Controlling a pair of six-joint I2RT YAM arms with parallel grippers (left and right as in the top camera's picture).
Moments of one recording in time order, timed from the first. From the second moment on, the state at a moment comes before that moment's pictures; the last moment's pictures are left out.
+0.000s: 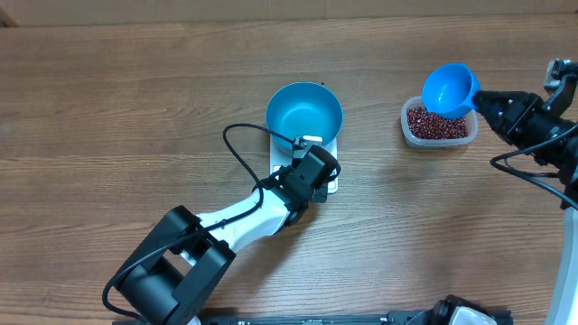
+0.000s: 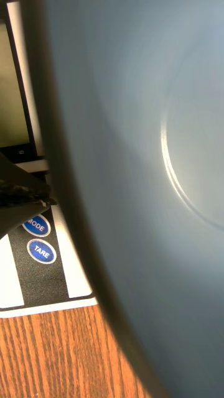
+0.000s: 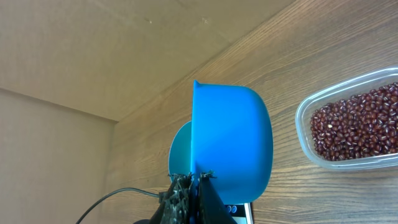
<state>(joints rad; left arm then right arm) -0.76 1.80 0.91 -0.08 -0.23 -0.55 -0.41 1.22 1.32 -0.82 -0.82 0.36</state>
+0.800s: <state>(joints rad) -0.81 1.75 0.92 -0.11 -0.21 -0.46 -0.41 1.22 1.32 -0.82 -0.82 0.36</state>
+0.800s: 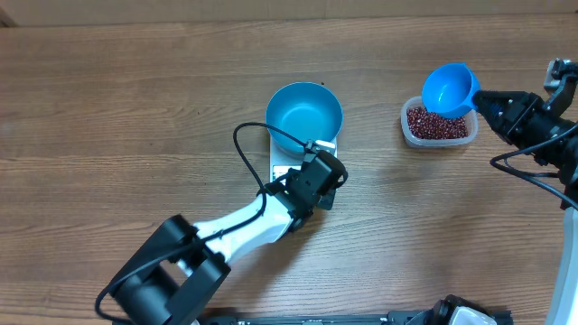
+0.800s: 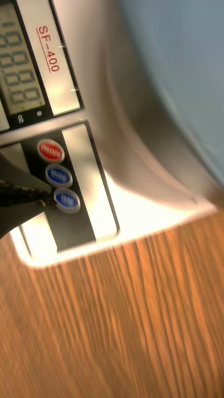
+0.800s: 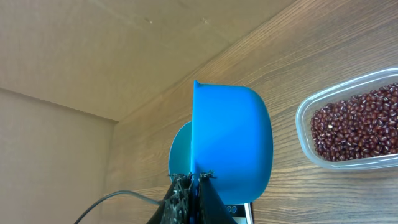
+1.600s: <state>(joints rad) -0.60 1.00 0.92 -0.64 -0.06 0.04 -0.41 1.22 1.32 -0.82 -0.84 0.38</state>
